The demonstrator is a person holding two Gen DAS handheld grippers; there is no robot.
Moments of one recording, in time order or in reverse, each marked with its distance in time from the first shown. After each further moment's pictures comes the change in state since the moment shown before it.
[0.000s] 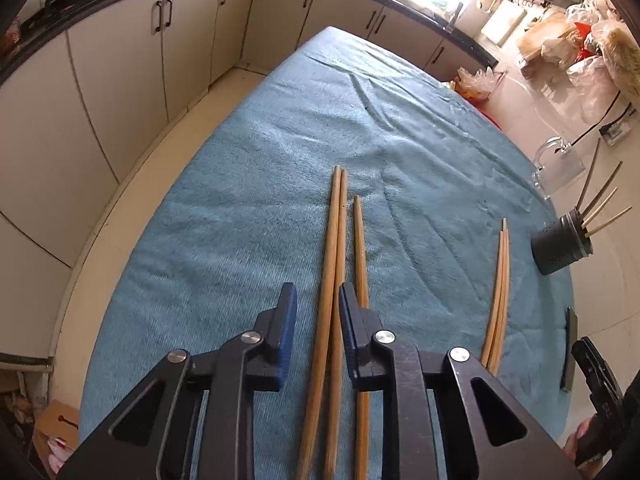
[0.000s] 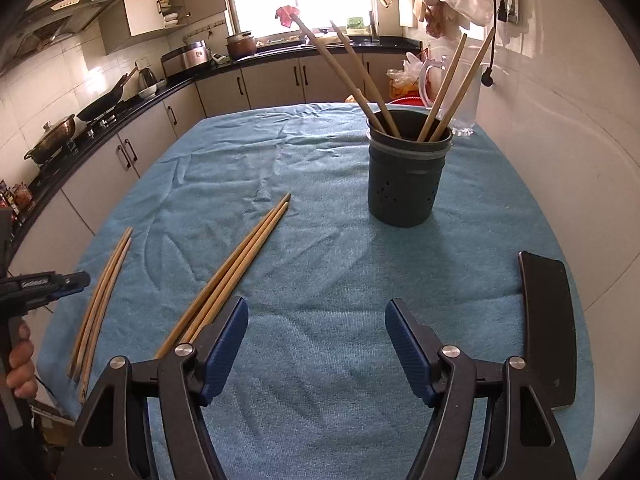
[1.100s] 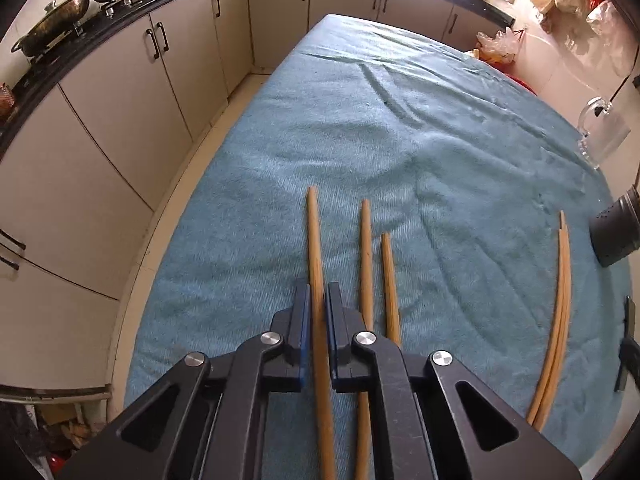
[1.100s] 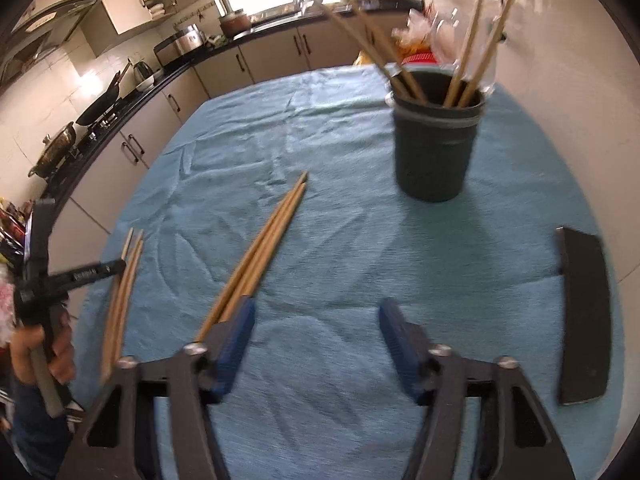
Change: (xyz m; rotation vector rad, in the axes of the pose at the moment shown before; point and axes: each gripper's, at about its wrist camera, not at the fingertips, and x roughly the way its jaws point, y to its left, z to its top) left arm 0.032 -0.019 0.032 0.128 0.028 0.200; right arm 0.042 0.006 0.026 0.120 0.184 0.119
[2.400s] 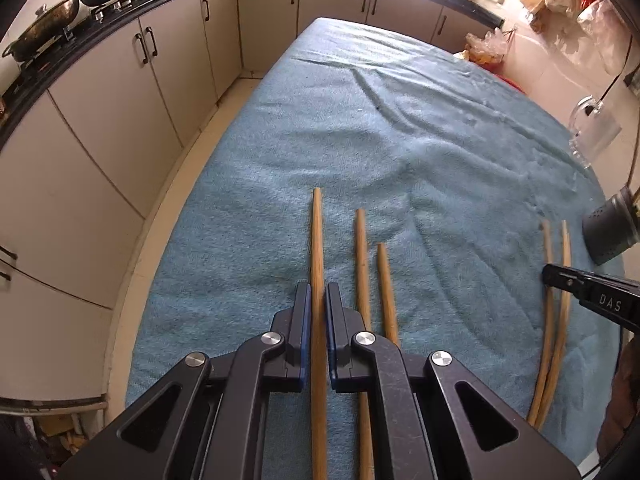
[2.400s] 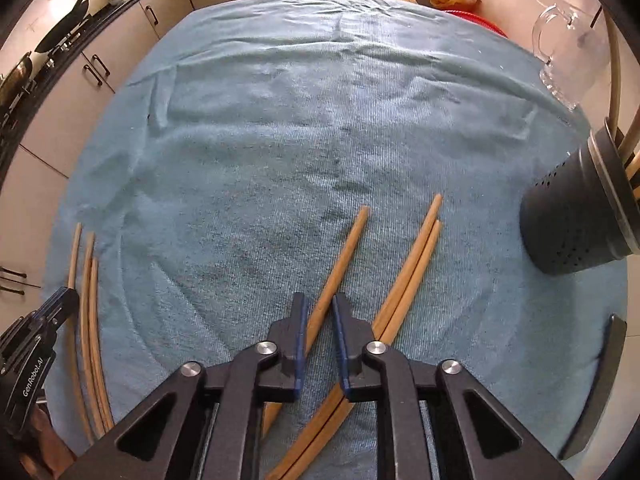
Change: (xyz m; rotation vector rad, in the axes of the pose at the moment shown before) left arm 0.005 0.000 0.008 0.016 -0.016 -0.051; right arm 0.124 0.084 0.074 -0.112 0.265 -0.133
